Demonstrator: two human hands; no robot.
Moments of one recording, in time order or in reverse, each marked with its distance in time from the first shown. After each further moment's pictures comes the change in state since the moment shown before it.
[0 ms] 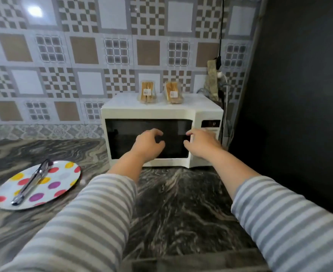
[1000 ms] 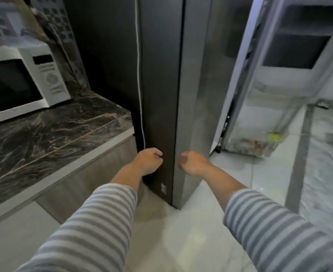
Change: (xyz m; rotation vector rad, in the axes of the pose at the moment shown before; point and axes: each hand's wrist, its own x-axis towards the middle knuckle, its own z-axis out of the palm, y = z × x) left_hand -0.454 0.173 0.167 -0.076 -0.899 0.349; right_hand -0.580 0.196 -0.044 0.071 -0.121 0.753
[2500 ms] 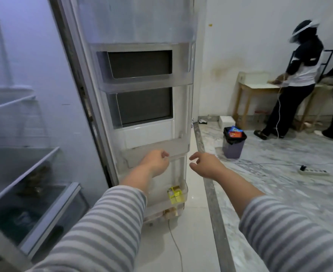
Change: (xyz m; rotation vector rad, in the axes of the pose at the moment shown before) left_hand 0.547 0.623 0.323 0.171 -0.242 0.566; right_hand 0.279 0.578 -0.462 0.212 0.512 0.503
